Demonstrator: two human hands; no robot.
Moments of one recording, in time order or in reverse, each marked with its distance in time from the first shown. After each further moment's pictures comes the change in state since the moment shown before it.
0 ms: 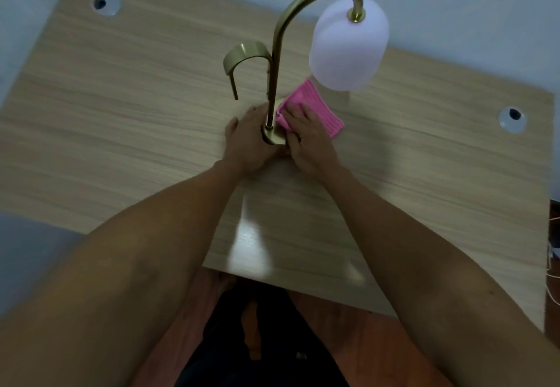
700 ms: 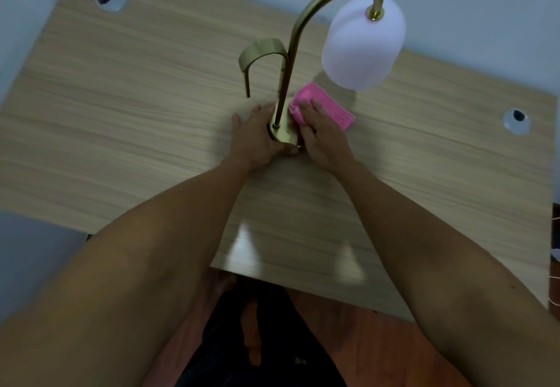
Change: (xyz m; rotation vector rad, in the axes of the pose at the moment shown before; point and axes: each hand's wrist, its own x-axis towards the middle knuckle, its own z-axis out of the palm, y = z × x) left_hand 0.003 0.002 -0.009 -0.025 -0.088 -0.009; right_hand 0.004 -0.009 -0.019 0.072 -0.029 0.120
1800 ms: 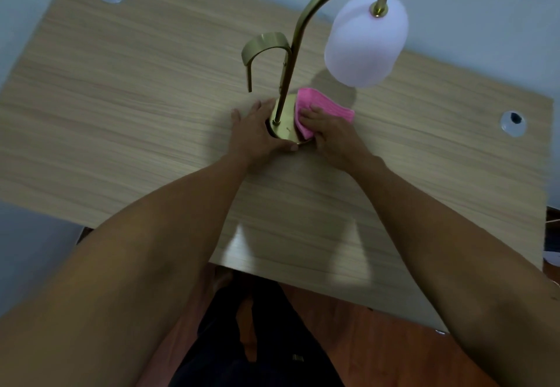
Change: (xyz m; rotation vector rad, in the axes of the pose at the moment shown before) left_hand 0.001 -0.002 0.003 0.003 0.016 -0.004; right_hand -0.011 0.000 -0.034 -0.247 -0.190 -0.159
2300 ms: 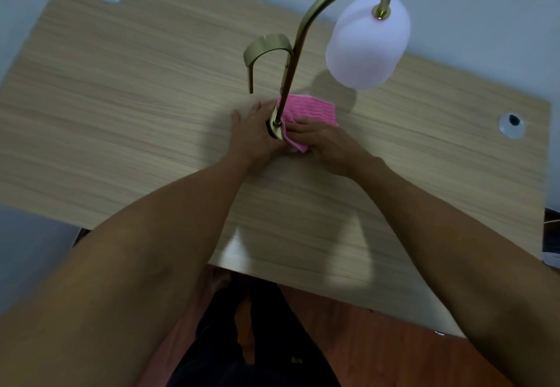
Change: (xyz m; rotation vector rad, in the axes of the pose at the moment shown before) left_hand 0.001 0.003 -0.004 0.038 -0.028 0.028; right_hand -0.003 -0.008 -0.004 -0.101 -0.137 -0.215
